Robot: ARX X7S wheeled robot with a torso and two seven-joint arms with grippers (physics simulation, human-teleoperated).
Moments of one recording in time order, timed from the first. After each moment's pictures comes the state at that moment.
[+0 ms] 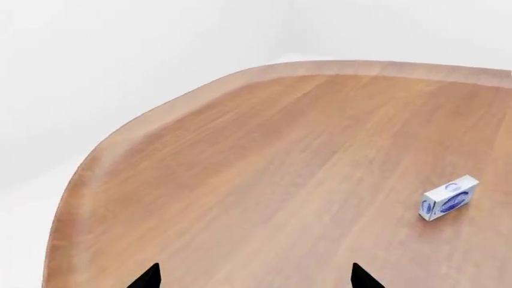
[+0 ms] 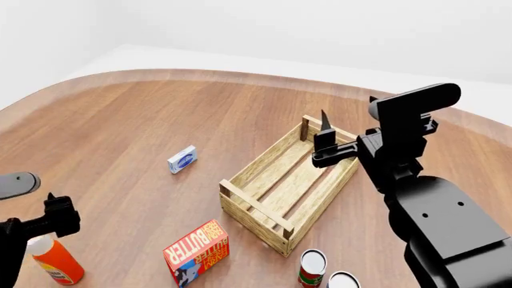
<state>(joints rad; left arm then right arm) -0.28 -0.39 -0.47 0.73 -0.37 -1.39 -0.27 0.65 0.37 -0.18 -0.42 0.34 0.89 0.05</state>
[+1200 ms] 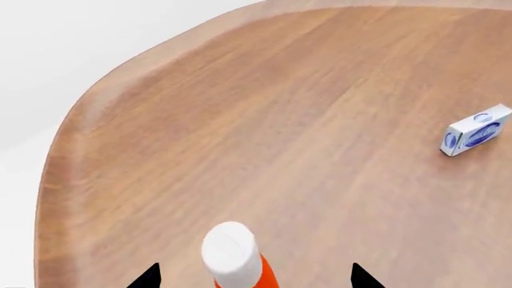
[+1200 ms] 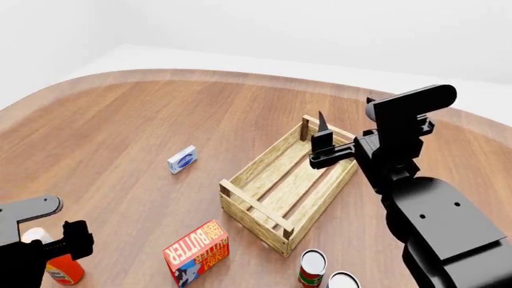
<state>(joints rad) -0.19 -0.37 -0.41 0.56 -0.35 -1.28 -0.30 0.64 0.38 -0.19 -0.41 0.35 0.88 0.06</state>
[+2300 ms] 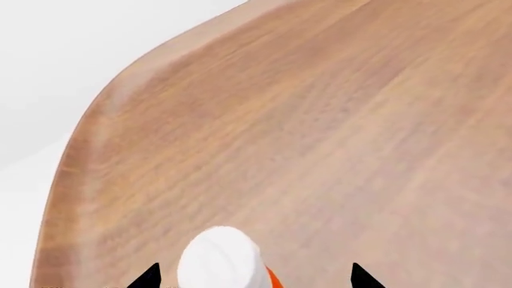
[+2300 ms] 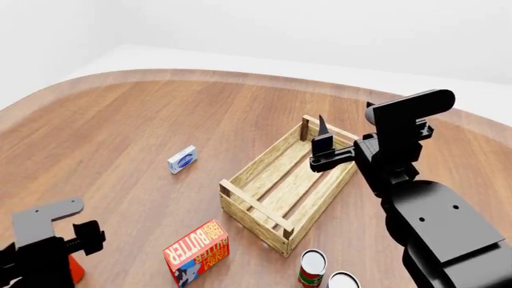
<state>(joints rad) -0.25 -0.31 -0.25 0.07 -0.18 -0.84 -0.40 0.63 0.38 -0.19 -0.41 0.37 0.88 0.08</state>
